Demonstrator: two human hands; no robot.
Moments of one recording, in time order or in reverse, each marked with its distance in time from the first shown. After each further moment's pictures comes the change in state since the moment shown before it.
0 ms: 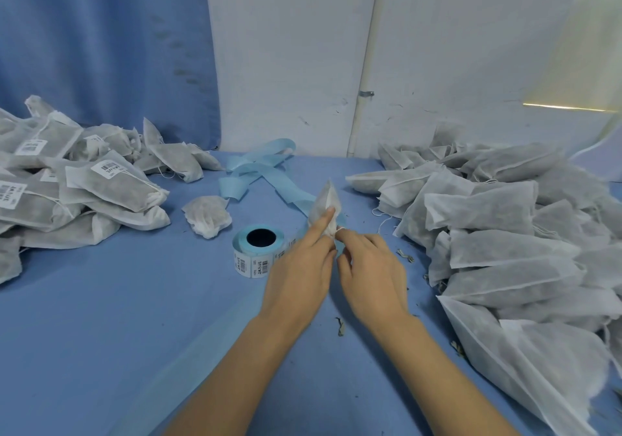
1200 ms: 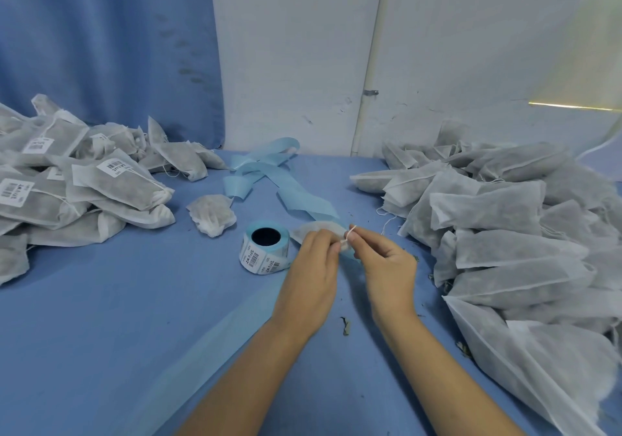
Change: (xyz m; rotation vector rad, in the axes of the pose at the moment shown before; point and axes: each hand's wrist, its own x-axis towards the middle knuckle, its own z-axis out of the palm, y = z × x) left_hand -0.004 0.001 0.015 -0.349 0.073 -0.122; right_hand 0.004 -0.001 0.006 1.250 0.219 0.441
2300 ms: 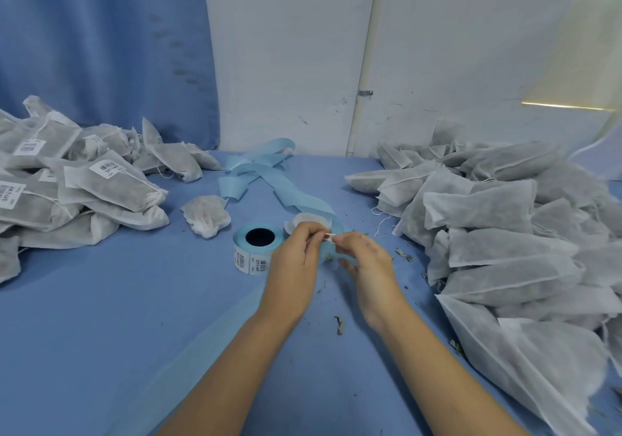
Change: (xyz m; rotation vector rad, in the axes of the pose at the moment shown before) left_hand 0.008 0.010 -0.012 -0.148 0.106 -0.099; right_hand -0.004 -0.013 0.004 0.112 -0.199 0.296
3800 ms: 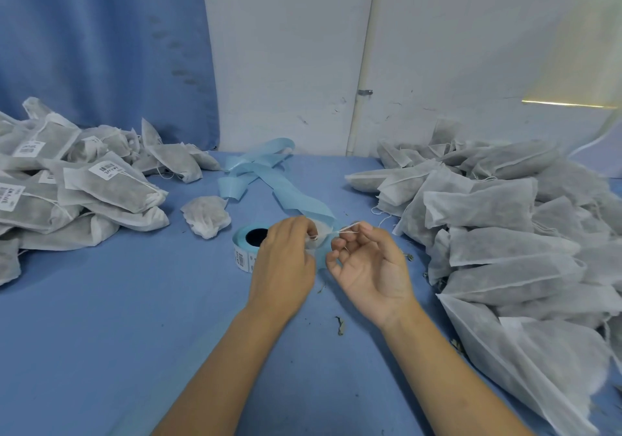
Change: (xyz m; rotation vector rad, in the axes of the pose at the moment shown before) left_hand 0.007 -0.013 -0.014 0.550 -0.066 0.160; right_hand 0.000 -0.010 -0.002 0.635 -0.254 0.172
